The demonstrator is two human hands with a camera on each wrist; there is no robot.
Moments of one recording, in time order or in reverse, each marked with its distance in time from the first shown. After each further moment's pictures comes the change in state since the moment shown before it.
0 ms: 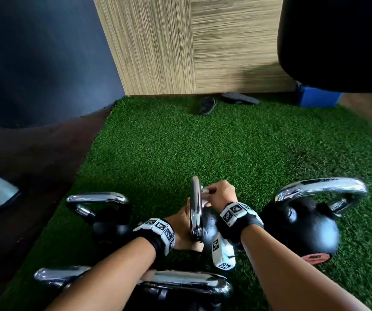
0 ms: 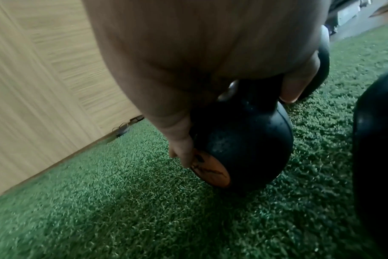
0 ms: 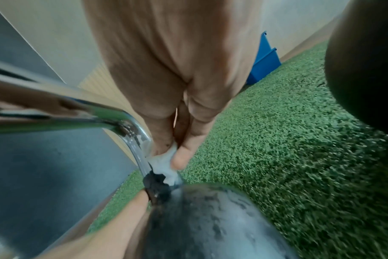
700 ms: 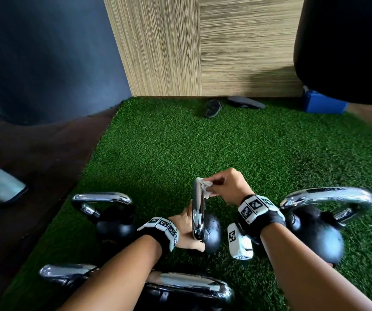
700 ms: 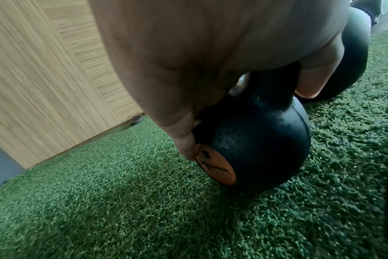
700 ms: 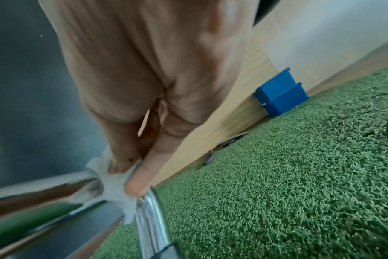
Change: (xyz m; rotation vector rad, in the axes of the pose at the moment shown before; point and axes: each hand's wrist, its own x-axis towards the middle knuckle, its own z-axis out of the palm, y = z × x) left_hand 0.002 0.002 -0.011 0.066 -0.122 0.015; right_hand 0.011 -0.016 -0.035 0.020 -0.179 -0.440
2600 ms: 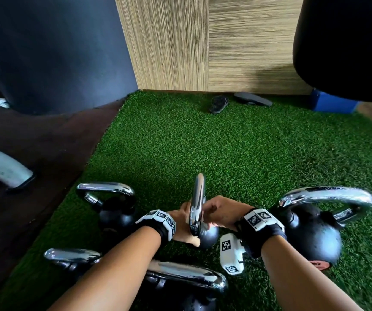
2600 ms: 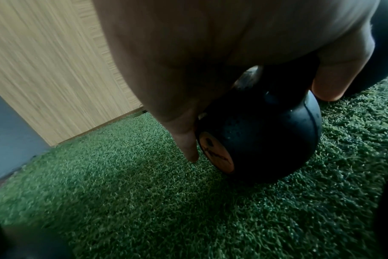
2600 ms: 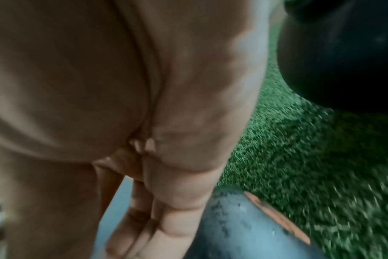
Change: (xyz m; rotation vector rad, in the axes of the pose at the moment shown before) left_hand 0.017 -0.010 0.016 0.127 0.003 0.009; right_hand -0.048 -0.002 0.018 0.256 -0.616 0.218
